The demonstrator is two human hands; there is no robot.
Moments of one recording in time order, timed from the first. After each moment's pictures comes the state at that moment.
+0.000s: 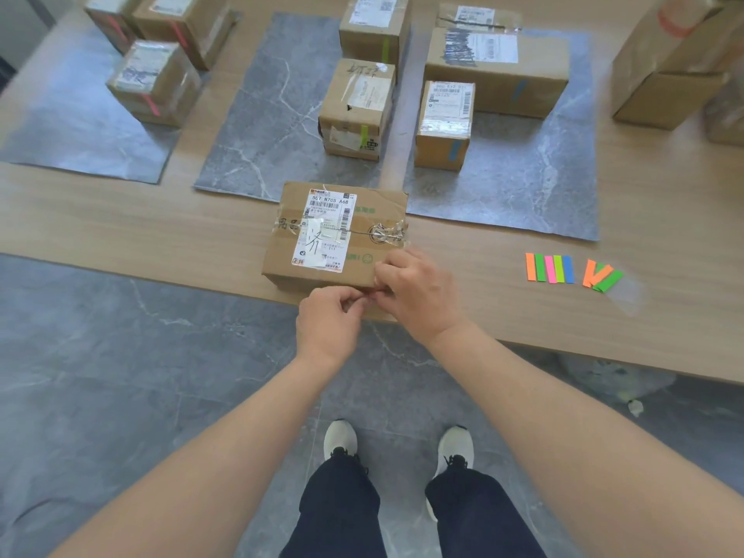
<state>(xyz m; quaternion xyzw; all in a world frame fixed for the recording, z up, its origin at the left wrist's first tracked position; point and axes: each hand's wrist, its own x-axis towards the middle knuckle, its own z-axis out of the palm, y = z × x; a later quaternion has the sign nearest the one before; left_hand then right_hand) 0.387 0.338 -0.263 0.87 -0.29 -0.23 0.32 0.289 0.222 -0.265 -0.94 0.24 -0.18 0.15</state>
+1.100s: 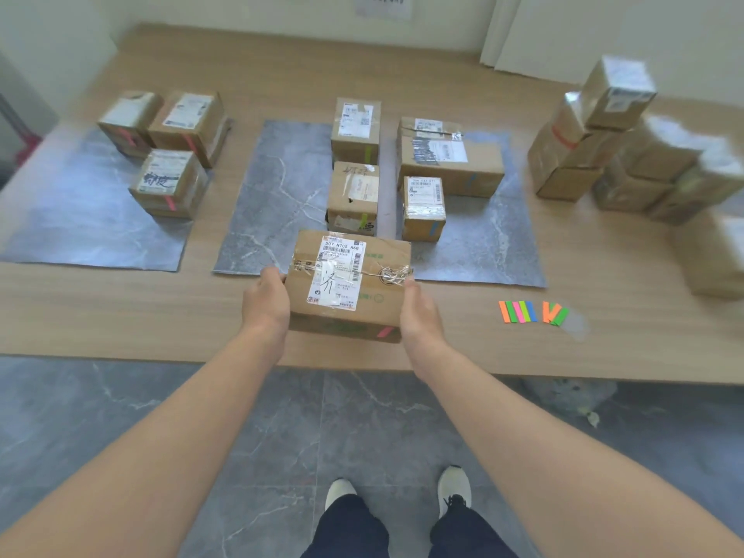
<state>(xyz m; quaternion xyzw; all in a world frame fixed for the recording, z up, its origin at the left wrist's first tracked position) 0.536 0.336 -0.158 0.77 -0.02 -0.37 0.52 0.357 0.268 -0.138 -0.45 0.62 -0.21 0.61</state>
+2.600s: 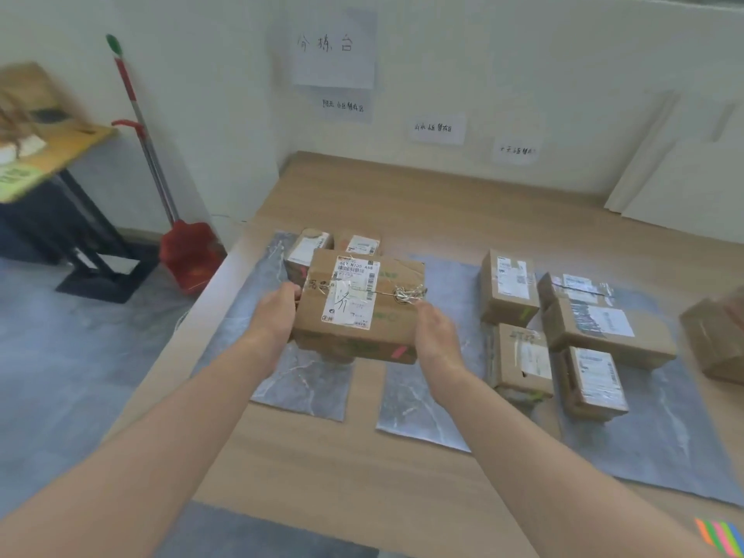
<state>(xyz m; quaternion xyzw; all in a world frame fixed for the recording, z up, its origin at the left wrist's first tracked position) 0.922 0.332 -0.015 0.74 -0.08 -0.37 0.55 0.741 0.226 -0.025 -0.54 0.55 -0.21 0.60</state>
